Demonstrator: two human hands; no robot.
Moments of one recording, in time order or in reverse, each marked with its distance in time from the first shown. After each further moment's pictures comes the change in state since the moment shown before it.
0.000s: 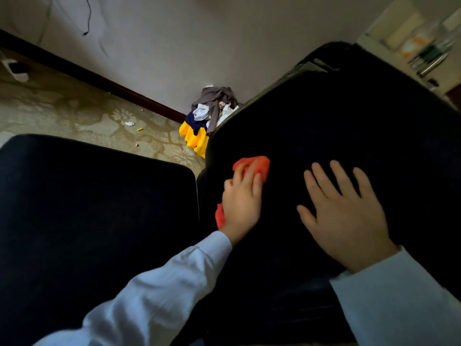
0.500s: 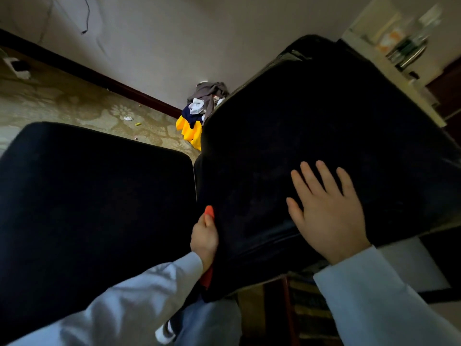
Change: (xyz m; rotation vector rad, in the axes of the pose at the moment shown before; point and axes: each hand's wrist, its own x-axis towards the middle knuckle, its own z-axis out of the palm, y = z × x) left_hand -0.126 -0.068 -0.016 -0.308 -0.077 -0.680; right_hand -0.078 -0.002 -0.002 0.063 0.148 0.032
